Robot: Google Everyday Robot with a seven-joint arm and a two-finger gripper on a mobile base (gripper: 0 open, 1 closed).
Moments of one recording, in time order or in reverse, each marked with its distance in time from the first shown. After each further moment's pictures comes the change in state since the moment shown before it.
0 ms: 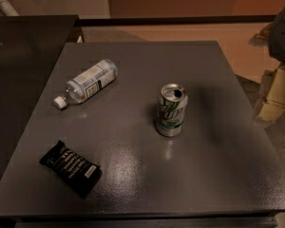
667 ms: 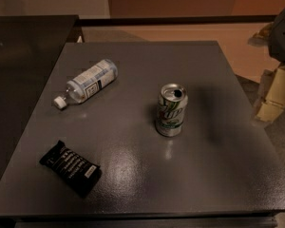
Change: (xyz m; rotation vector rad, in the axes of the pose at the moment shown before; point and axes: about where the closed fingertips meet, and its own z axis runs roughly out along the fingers) arm -0.004 0.001 0.000 0.002 -0.030 0.000
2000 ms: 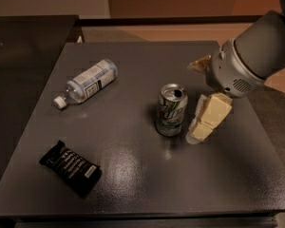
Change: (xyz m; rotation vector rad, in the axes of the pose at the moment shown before) arm -0.085 0.033 0.081 -0.134 -0.322 -0.050
